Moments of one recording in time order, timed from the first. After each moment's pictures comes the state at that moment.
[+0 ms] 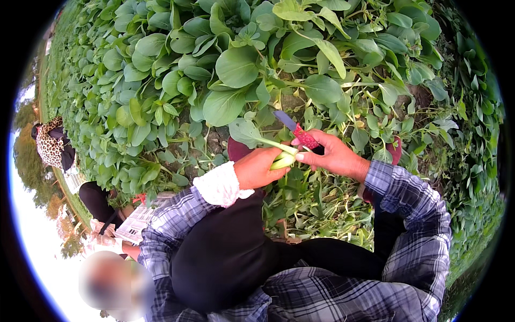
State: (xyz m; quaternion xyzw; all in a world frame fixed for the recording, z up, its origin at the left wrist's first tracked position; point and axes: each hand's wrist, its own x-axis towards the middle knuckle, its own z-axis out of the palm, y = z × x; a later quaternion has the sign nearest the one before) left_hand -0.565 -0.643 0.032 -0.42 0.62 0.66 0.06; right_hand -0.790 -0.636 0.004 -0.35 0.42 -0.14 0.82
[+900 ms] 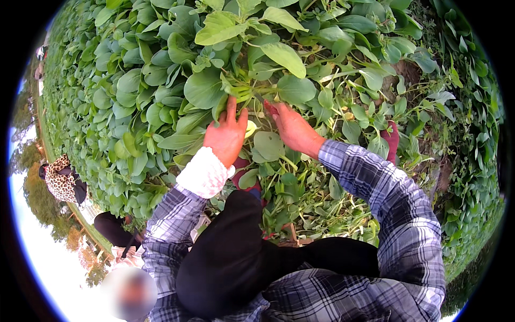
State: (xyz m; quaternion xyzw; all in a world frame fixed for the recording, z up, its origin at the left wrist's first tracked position) left_hand -0.558 -0.703 -0.003 -0.38 0.91 -0.03 0.16; right_hand -0.745 -0.660 -0.073 -0.56 0.58 -0.21 0.55
